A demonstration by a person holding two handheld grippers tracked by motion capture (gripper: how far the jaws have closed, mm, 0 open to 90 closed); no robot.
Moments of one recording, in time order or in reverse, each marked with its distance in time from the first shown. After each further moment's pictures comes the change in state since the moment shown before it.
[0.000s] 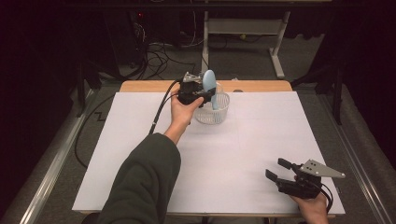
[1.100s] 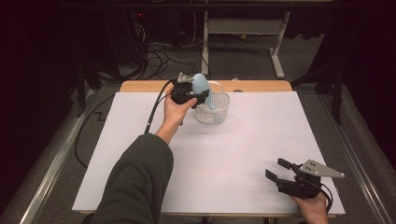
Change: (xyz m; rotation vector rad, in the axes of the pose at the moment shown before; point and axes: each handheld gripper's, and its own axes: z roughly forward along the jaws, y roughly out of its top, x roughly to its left) left arm 0.015 -0.005 -0.012 0.034 0.051 0.026; right arm 0.000 0.000 0.001 0.006 -0.004 -0.006
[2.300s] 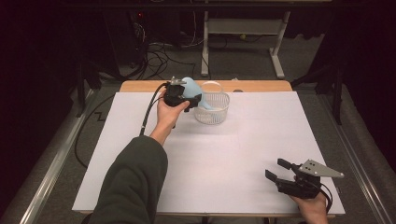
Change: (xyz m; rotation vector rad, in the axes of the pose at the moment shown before) left arm 0.020 -0.016 -0.005 0.061 0.043 -0.033; right arm 0.001 0.000 0.001 0.005 0.000 -0.002
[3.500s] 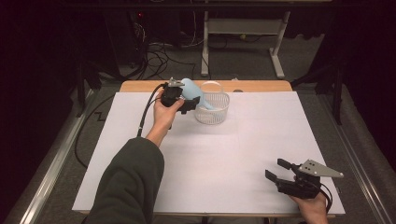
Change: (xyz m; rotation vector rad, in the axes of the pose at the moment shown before) left arm 0.001 -0.001 -0.011 0.012 -0.013 0.054; right arm 0.000 0.000 0.000 0.006 -0.001 0.001
